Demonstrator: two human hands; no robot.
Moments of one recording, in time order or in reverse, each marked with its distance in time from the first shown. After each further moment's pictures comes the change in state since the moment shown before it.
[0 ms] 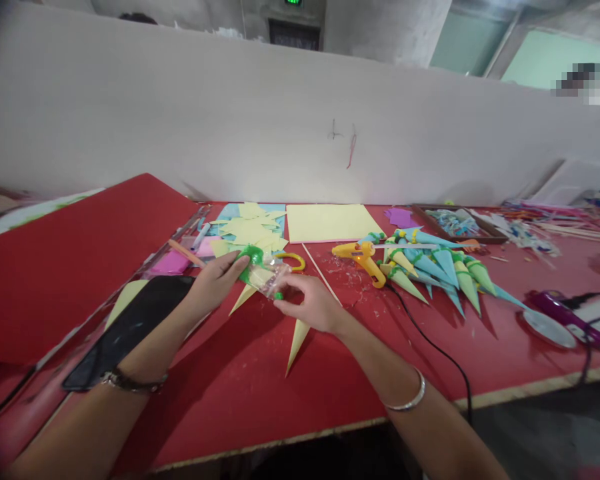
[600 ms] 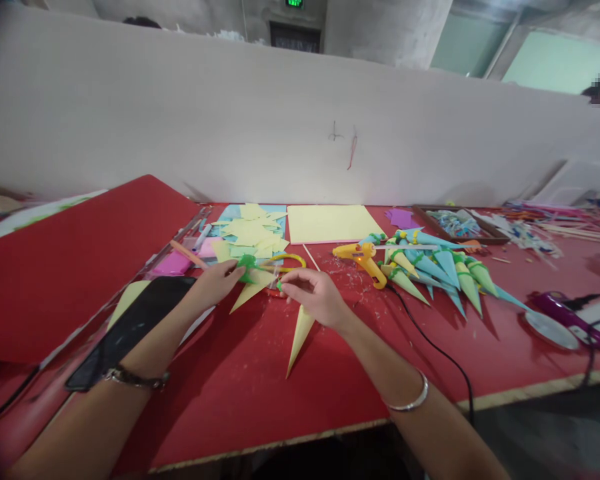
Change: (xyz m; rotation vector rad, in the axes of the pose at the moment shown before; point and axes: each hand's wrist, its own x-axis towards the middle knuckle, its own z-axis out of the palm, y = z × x) left_hand 0.002 -0.033 -0.001 0.233 0.063 -0.178; right_hand 0.003 0.005 -0.001 0.381 0.154 0.144
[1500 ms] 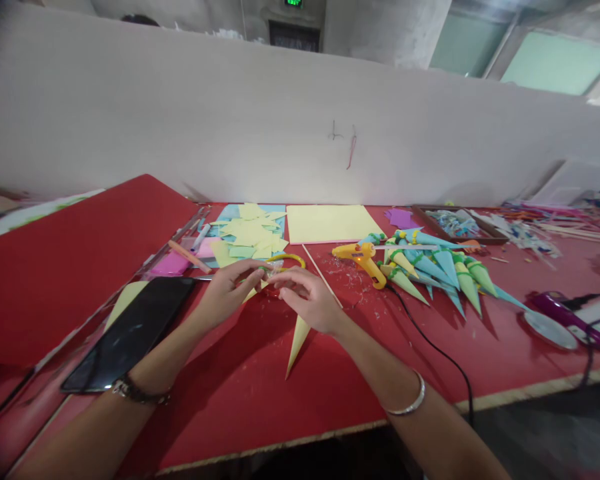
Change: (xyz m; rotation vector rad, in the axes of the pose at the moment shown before) left_hand -0.022 0.044 0.002 -0.316 -0.113 0.313; right_hand -0.003 0.000 0.006 -0.125 -0.061 -0.164
